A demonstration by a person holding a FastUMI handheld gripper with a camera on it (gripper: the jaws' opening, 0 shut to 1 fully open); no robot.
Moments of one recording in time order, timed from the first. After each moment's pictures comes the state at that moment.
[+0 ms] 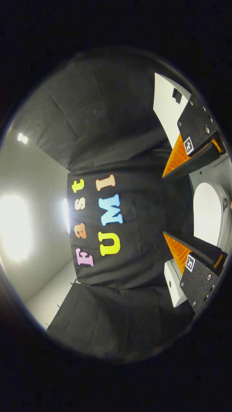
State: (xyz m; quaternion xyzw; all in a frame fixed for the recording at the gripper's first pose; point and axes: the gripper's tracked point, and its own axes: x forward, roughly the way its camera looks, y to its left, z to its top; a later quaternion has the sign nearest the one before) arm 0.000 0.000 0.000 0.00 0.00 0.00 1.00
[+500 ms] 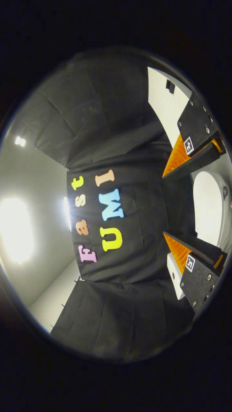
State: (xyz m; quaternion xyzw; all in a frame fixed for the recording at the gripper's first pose) arm 0.005 0.036 -0.028 0.03 0.01 0.02 1.00
